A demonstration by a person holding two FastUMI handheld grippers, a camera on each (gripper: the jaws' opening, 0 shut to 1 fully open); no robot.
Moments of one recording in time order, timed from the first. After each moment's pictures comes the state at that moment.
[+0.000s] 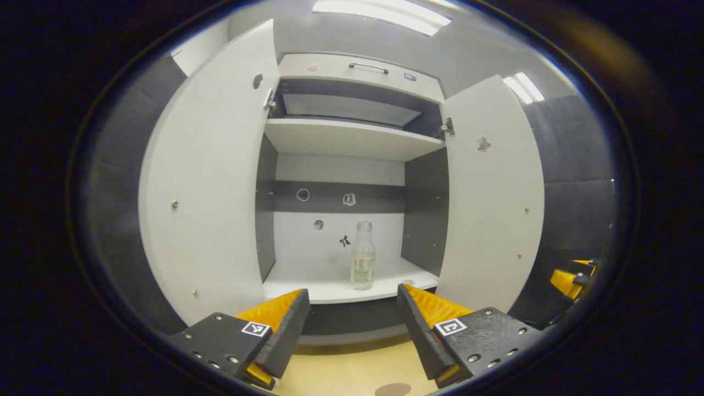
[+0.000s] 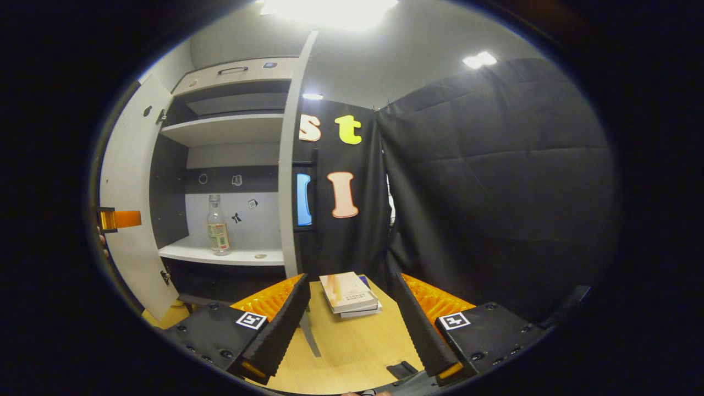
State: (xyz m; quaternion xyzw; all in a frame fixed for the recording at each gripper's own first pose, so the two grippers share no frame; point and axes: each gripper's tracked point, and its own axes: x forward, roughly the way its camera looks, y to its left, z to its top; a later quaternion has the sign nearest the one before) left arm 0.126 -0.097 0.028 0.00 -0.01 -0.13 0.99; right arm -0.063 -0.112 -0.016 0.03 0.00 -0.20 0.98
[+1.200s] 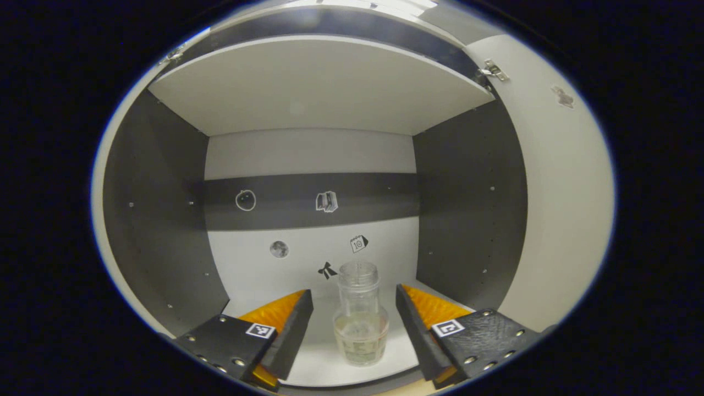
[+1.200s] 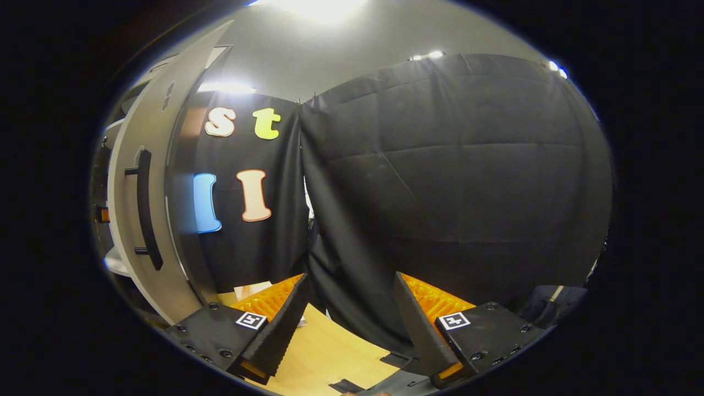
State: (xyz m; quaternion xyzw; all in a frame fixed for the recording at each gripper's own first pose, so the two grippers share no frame) left arm 0.388 -0.181 0.036 0.03 0.00 -0.15 0.99; right arm -0.054 -0.277 -0.016 0.04 0.01 -0.38 0.92
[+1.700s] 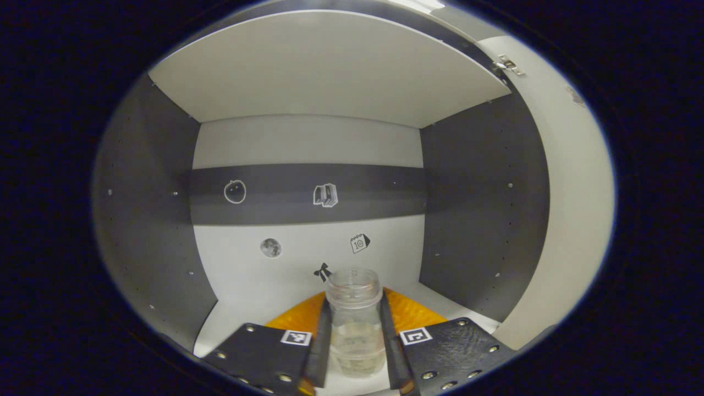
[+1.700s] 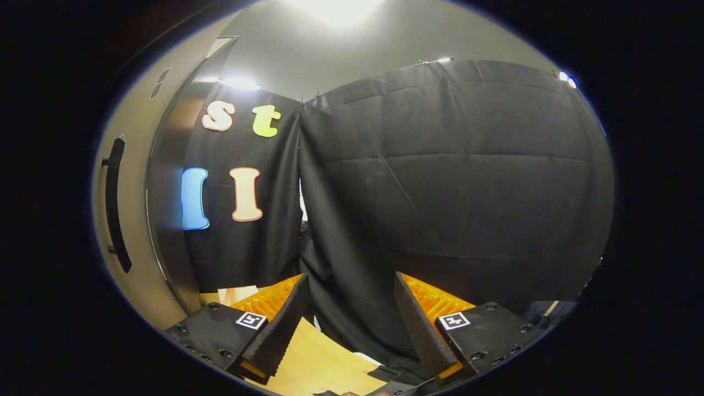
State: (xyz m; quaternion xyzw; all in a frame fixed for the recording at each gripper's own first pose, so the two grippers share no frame) left arm 0.422 -0.187 0.022 0.01 0.01 -0.17 0.99; right arm -0.027 -0.316 -0.006 0.01 0.00 -0.39 0.92
